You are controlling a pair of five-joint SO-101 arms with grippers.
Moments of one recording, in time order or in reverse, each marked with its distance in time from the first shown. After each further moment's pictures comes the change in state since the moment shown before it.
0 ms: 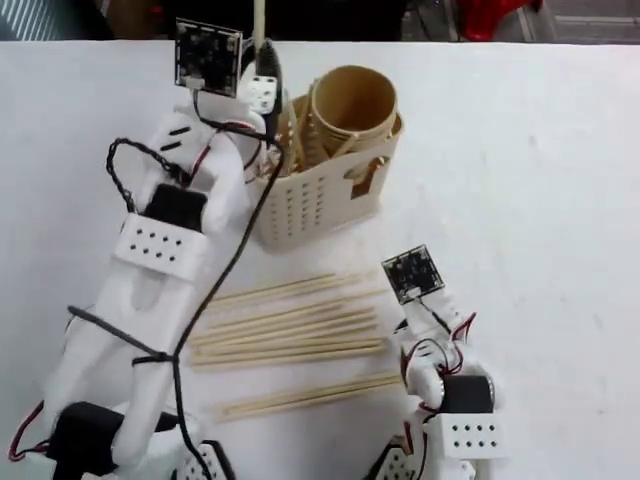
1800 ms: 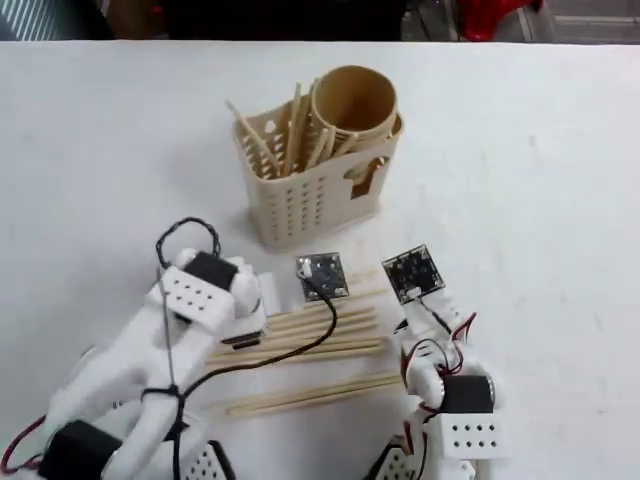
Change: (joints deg) left arm 7.8 -3.5 30.1 49.9 -52.6; right arm 0.0 0.0 0.0 0.0 0.0
